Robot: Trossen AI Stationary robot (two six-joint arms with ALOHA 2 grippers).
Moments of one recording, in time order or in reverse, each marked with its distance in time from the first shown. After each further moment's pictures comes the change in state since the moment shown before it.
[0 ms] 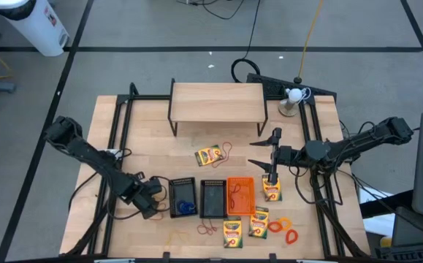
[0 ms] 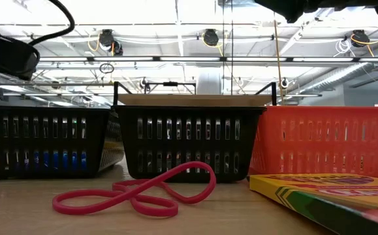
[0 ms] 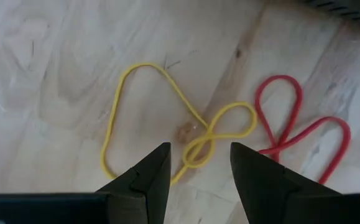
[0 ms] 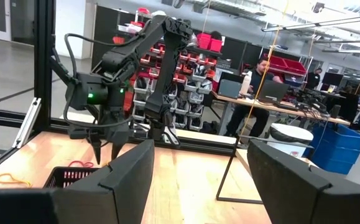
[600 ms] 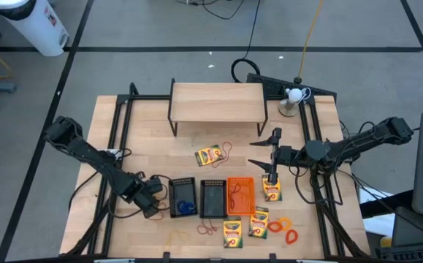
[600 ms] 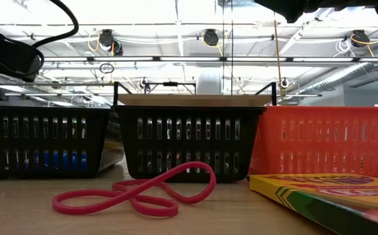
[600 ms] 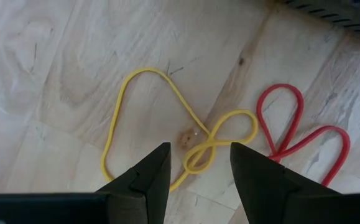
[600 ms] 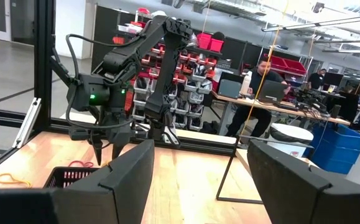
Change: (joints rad) left arm 0.014 0.000 -0.002 0.015 0.000 -0.004; right arm 0.000 0.000 0.000 0.000 0.000 0.000
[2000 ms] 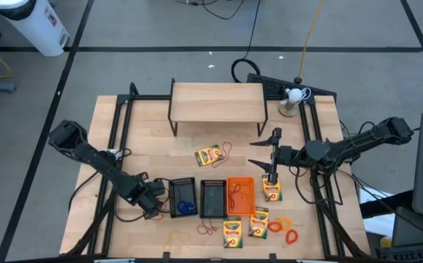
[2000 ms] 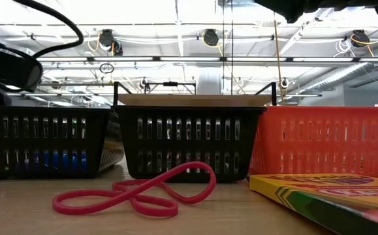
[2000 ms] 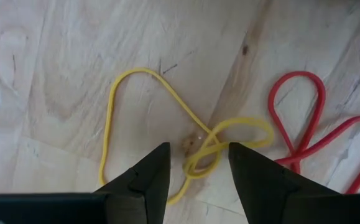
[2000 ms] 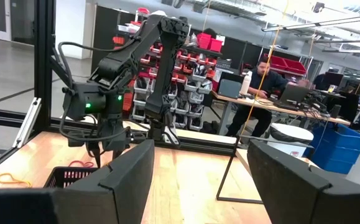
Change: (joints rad) left arm 0.005 0.110 0.004 0.023 0.050 0.093; right arm 0.000 0.000 0.000 0.000 0.000 0.000
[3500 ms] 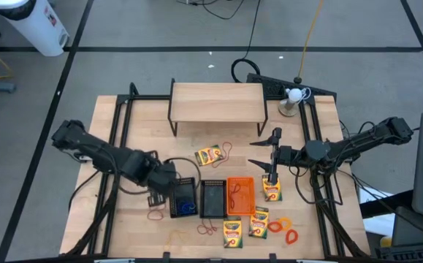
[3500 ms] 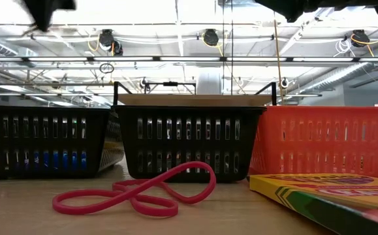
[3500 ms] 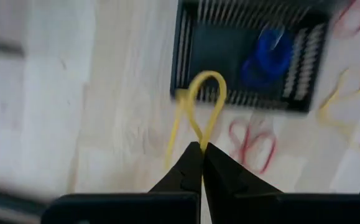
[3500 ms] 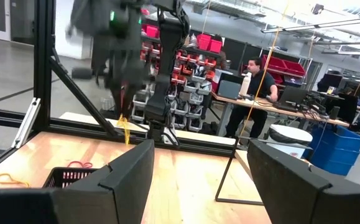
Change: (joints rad) left arm 0.233 0.003 0.776 -0.718 -0.080 0.376; right arm -0.001 0.000 0.000 0.004 0.000 -0.008
